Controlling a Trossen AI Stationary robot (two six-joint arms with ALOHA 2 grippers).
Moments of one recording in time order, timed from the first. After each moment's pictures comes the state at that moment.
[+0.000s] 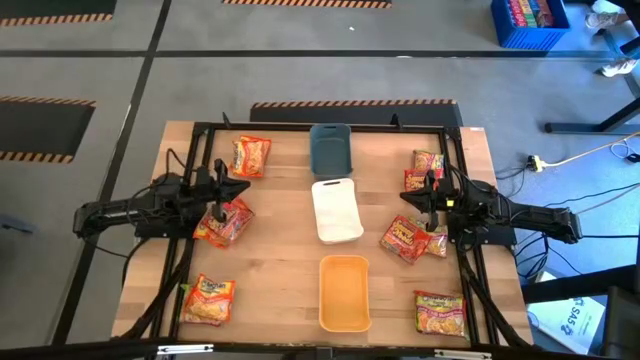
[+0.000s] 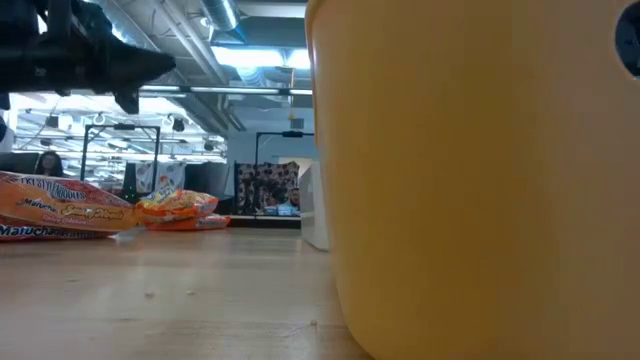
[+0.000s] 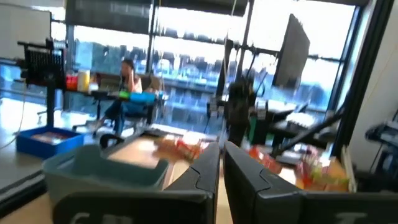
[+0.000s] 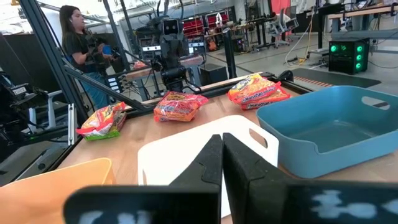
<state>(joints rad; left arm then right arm) 0.20 0.01 0.01 0.24 0.00 -0.19 -0.14 0.02 0.01 0.05 -0.04 0.21</state>
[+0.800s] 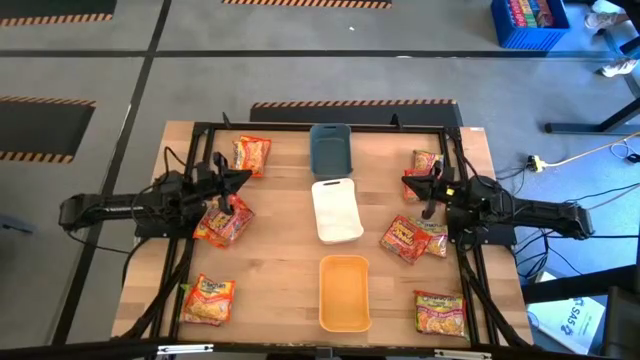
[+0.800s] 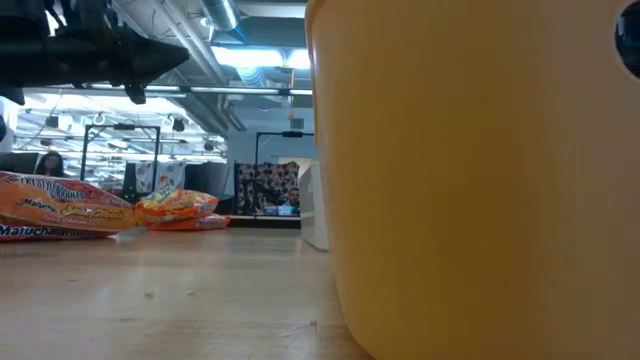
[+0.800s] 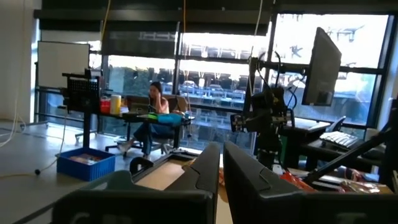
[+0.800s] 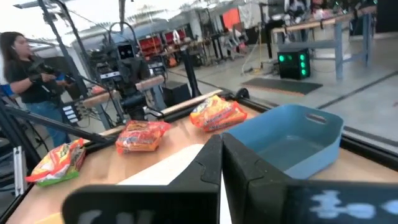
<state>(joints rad) 0.20 0.31 0.01 0.59 -0.12 -0.10 -0.14 0.22 0.12 0.12 0.17 0.27</state>
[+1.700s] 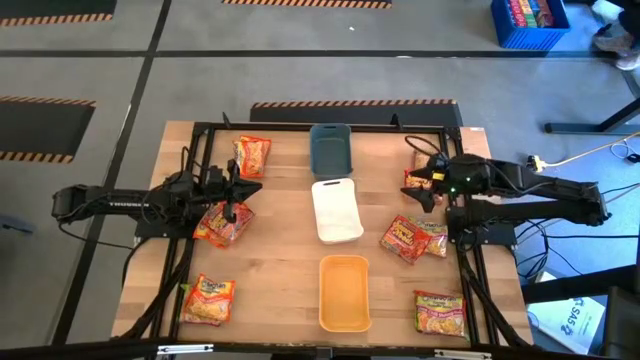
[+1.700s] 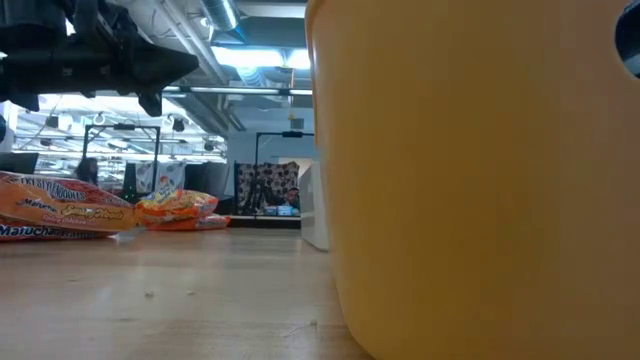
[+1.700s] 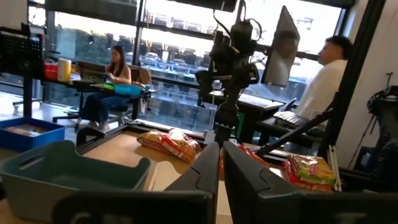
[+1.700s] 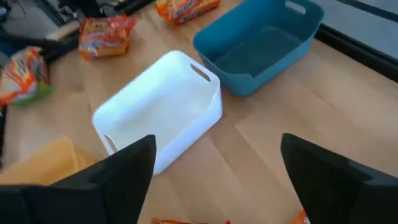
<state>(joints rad) 0.19 0.50 0.01 0.70 0.04 -0.21 -0.14 0.63 0.74 -0.70 0.13 0.48</state>
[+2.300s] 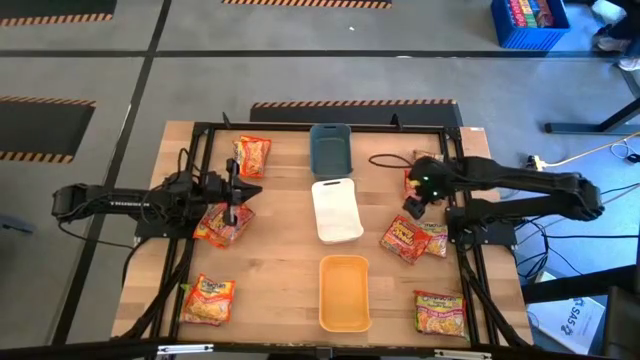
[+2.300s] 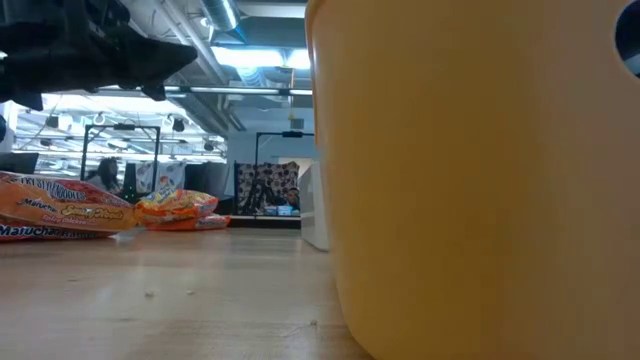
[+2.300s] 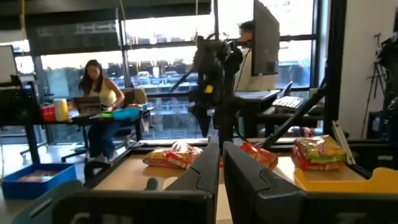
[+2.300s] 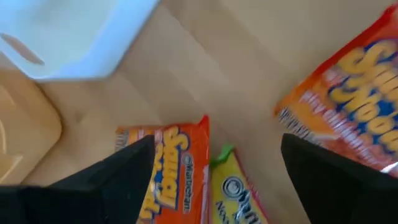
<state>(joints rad) 0.19 0.52 0.01 0.75 0.12 0.00 -0.27 0.96 0.74 -0.95 -0.11 0.54</state>
